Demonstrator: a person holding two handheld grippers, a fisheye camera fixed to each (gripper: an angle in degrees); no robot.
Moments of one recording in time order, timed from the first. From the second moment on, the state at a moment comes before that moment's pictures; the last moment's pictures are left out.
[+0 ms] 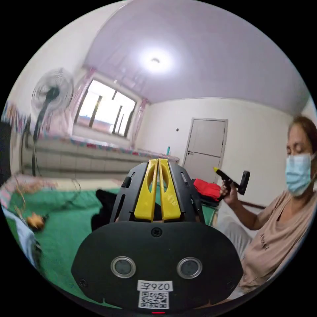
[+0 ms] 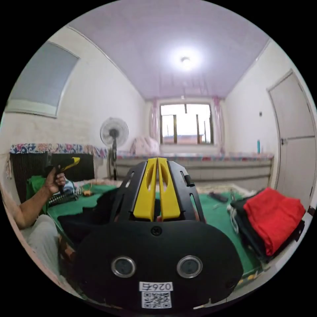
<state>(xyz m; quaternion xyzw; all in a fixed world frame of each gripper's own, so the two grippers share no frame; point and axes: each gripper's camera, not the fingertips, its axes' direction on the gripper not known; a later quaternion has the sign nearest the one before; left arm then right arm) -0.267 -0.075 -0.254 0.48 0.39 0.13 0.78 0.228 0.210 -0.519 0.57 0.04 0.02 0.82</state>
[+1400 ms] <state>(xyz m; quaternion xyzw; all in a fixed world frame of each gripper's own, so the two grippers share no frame) -0.354 -0.209 0.086 0.09 0.40 0.04 0.91 0.065 -0.309 -0.047 0.01 -0.21 0.02 0.98</state>
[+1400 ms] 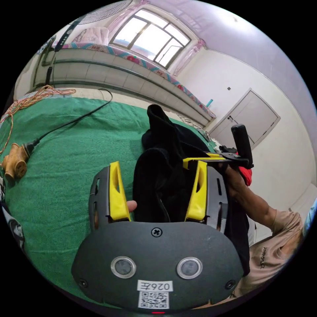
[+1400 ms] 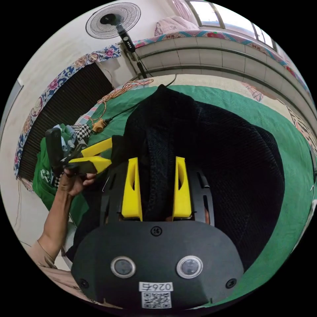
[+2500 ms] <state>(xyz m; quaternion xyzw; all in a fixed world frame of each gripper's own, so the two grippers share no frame) -0.472 -0.181 0.095 0.23 0.44 -0.18 0.85 0.505 -0.049 -0.153 0.09 -0.04 0.27 0.96</state>
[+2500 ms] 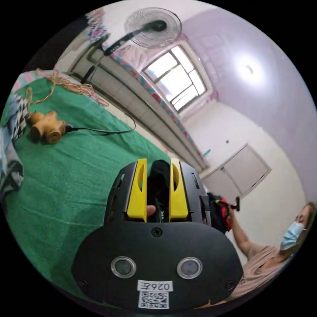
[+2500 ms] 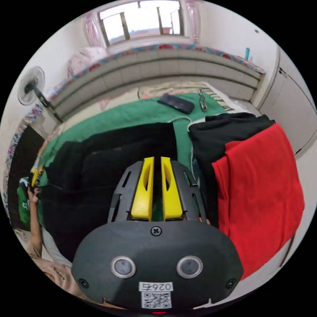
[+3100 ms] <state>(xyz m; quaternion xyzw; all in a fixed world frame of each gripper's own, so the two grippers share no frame) -0.338 -0.242 0.099 0.09 0.39 0.03 0.91 0.167 -0.094 -0.120 -0.03 0.00 -0.30 0.95</state>
